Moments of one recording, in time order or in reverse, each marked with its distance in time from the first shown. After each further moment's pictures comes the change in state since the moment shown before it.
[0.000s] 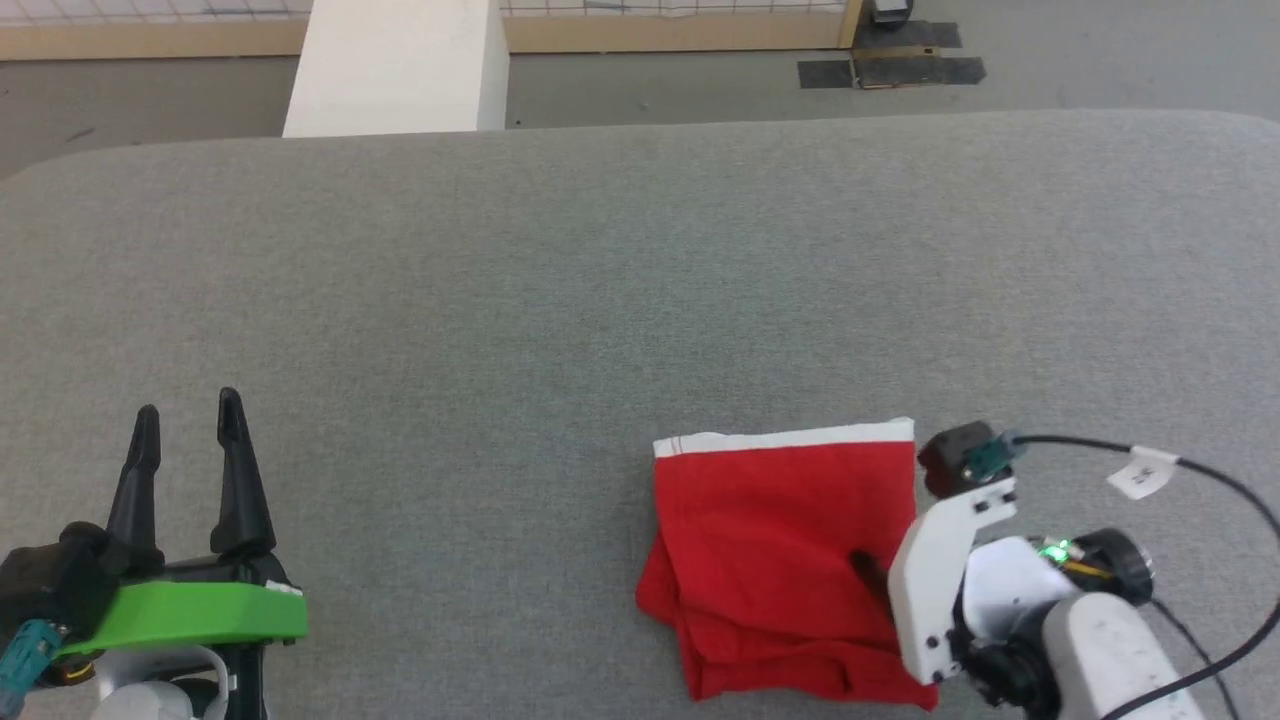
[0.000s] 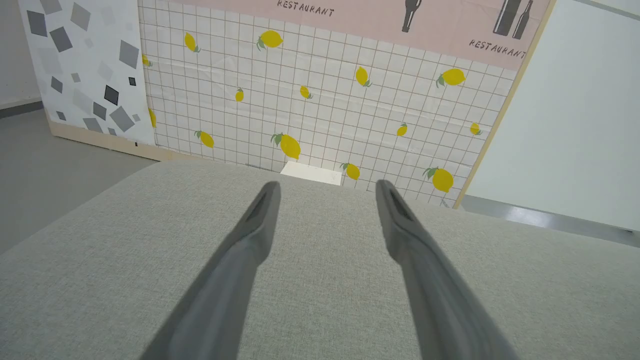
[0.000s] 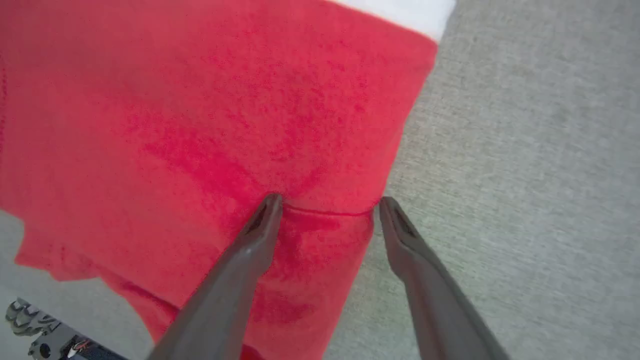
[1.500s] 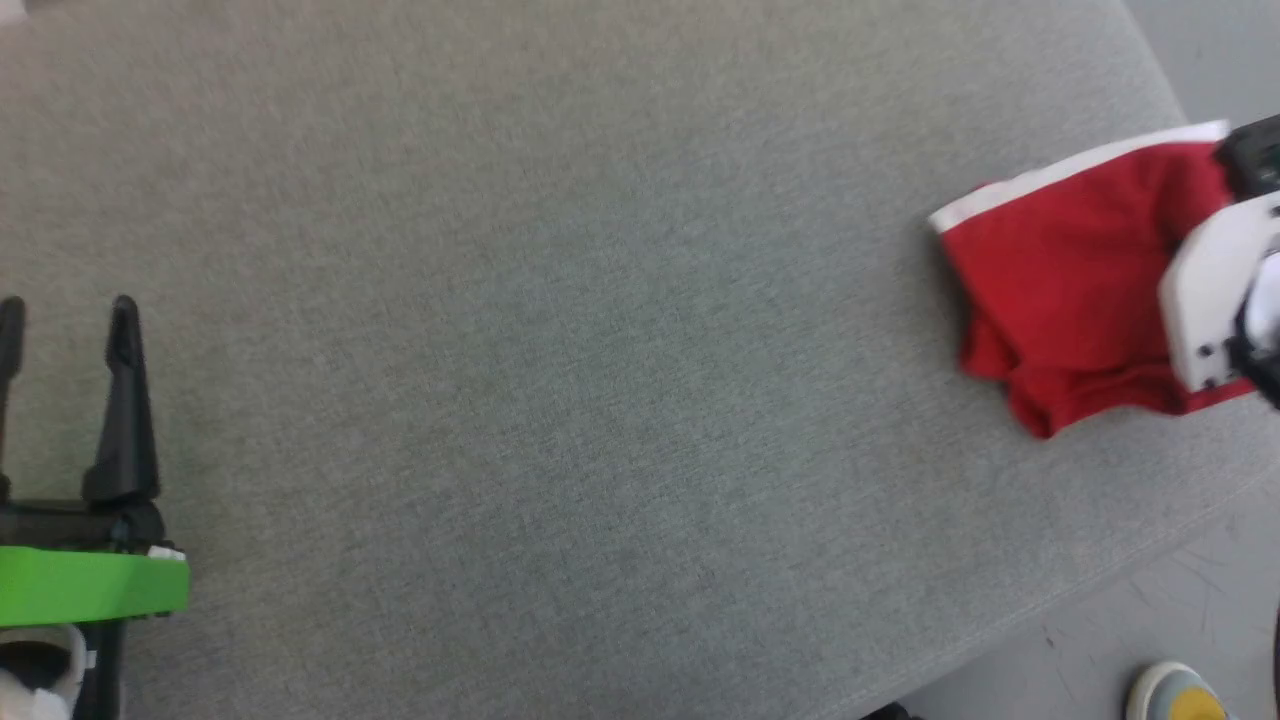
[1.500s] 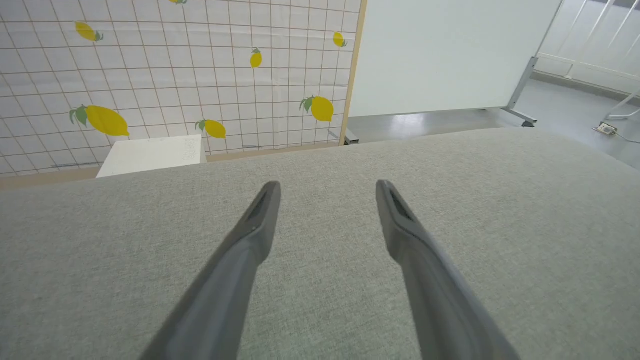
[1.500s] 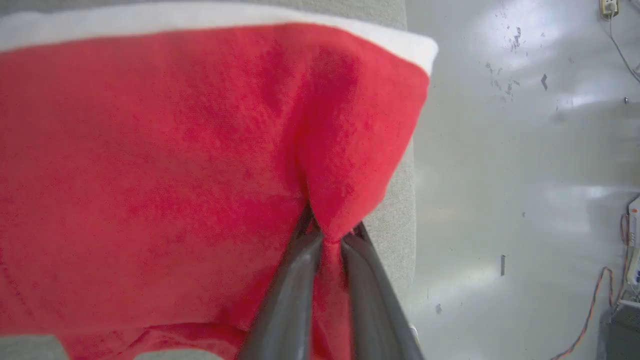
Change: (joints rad) left arm 0.018 0.190 0.050 -0.328 0.021 -0.009 0.195; right arm -0.482 -0.382 -0.017 0.277 0.018 0.000 -0.120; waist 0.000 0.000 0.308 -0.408
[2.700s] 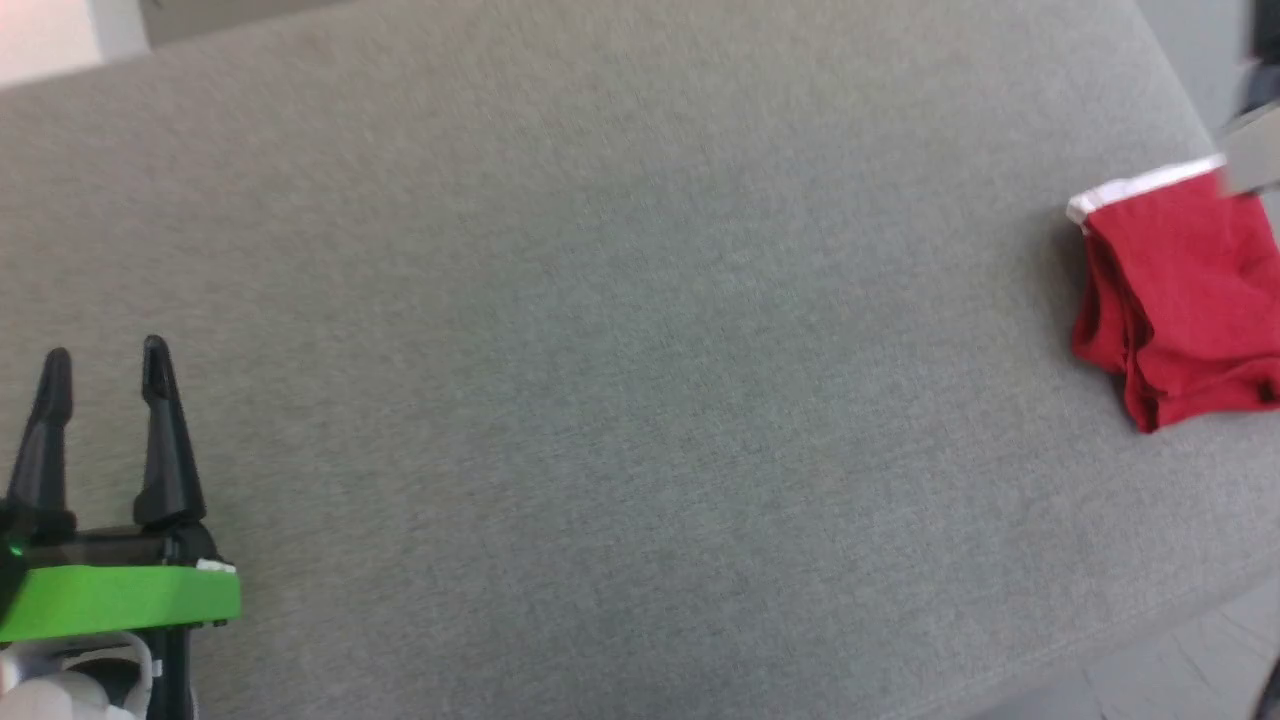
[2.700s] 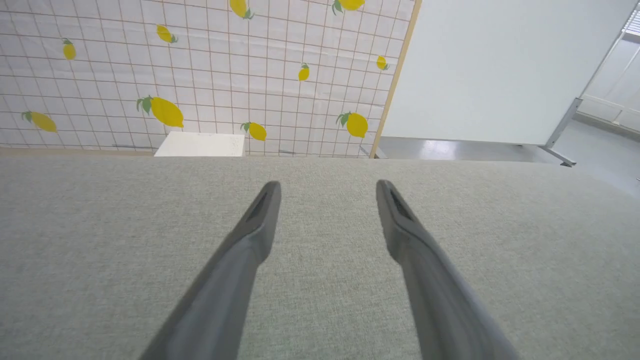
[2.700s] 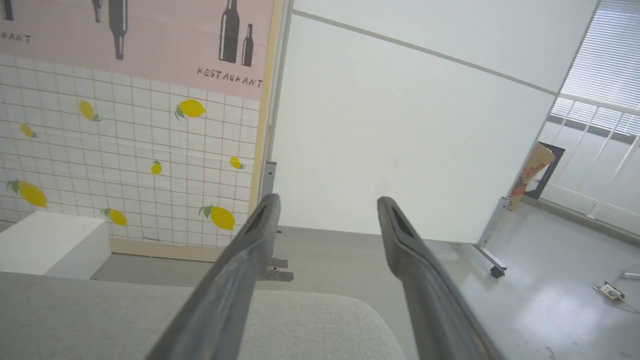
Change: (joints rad) left arm 0.004 -0.075 -0.032 0.126 -0.032 0.043 -0.114; right arm -0.089 0.199 -0.210 -0.394 0.013 0.000 -0.533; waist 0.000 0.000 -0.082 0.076
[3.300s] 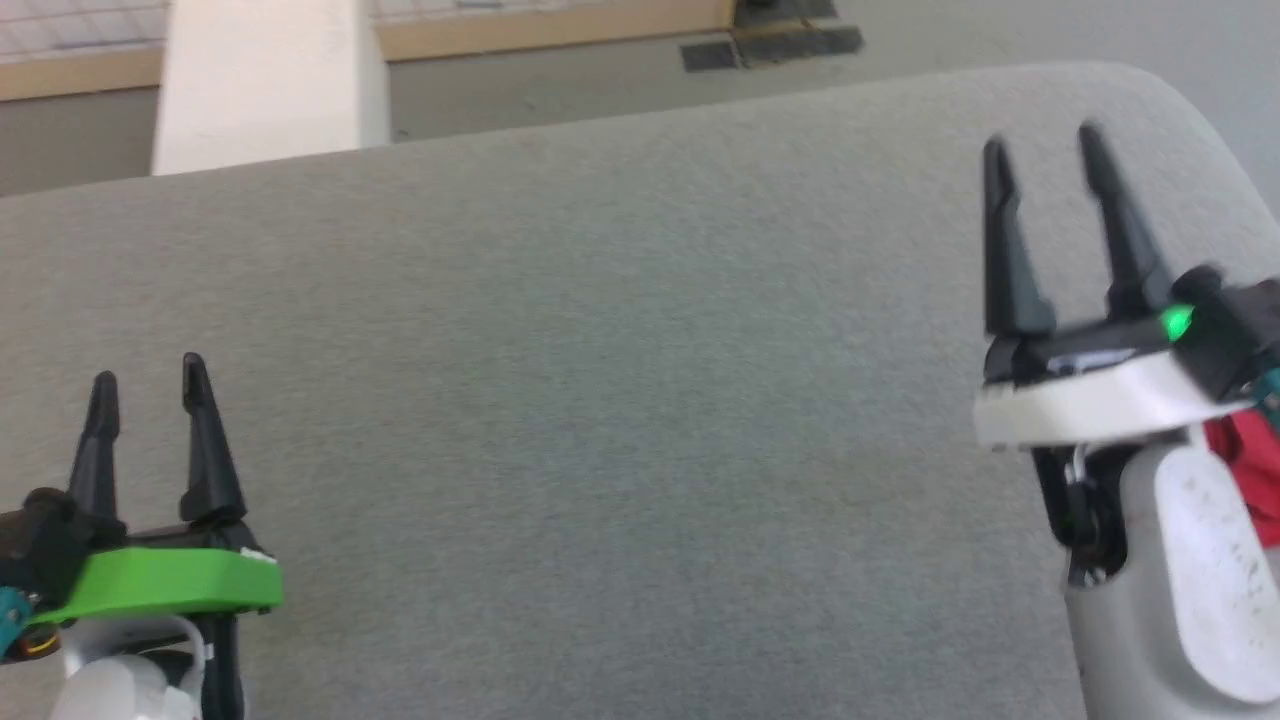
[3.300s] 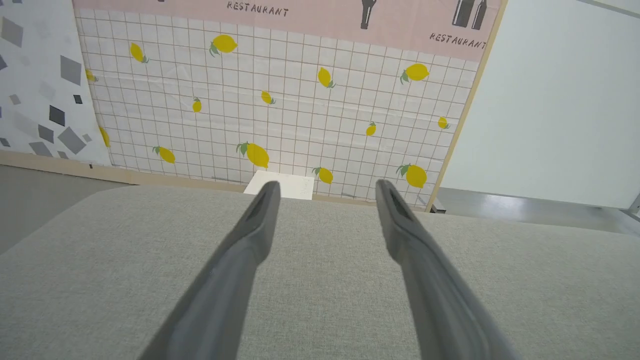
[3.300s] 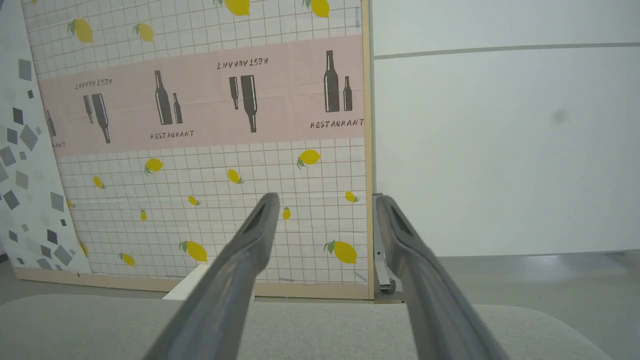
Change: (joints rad) left arm -0.044 -0.052 -0.035 0.140 0.010 0.049 -0.034; right arm 0.347 0.219 0.100 0.055 -0.023 0.000 -0.355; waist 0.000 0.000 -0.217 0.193
